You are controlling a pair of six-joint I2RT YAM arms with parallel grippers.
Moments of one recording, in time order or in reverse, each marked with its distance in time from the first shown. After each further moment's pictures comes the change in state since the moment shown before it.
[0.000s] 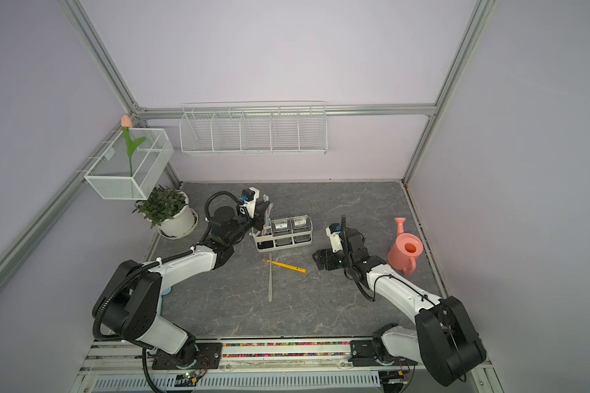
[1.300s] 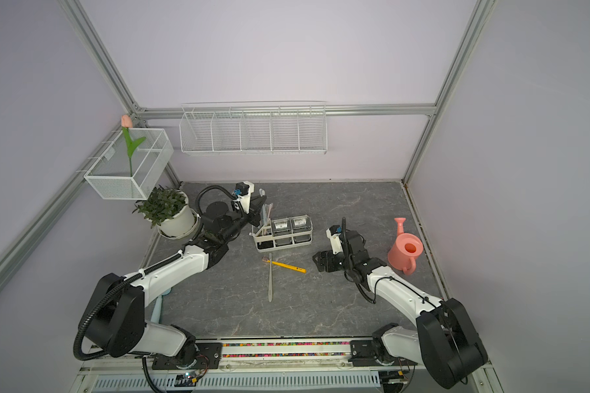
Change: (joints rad) left arm 0.000 -0.100 0.051 -0.124 0.002 -0.027; right arm 0.006 -0.010 -0.021 0.001 -0.004 0.019
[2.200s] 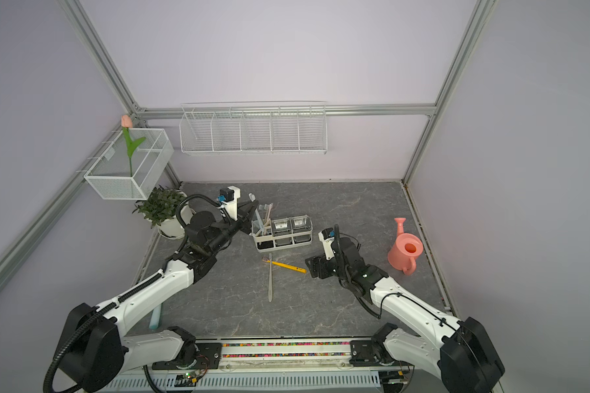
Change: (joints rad) left arm 0.000 -0.197 -0.087 -0.061 0.003 -0.110; right arm 0.173 -0.148 -0.003 -0.045 0.144 0.043
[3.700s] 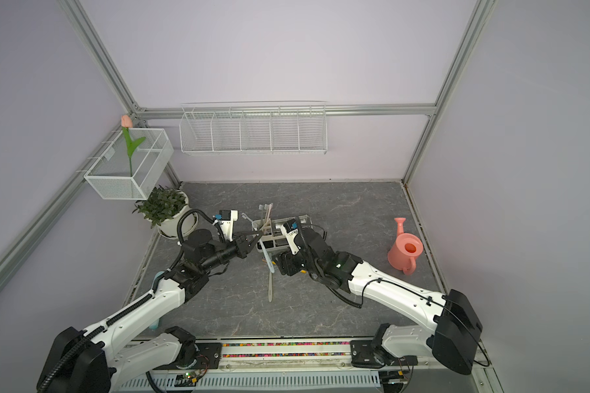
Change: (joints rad) left arm 0.008 -0.194 -0.214 -0.168 0.269 -0.514; right arm 0.312 0.148 0.333 -0.099 0.109 0.053
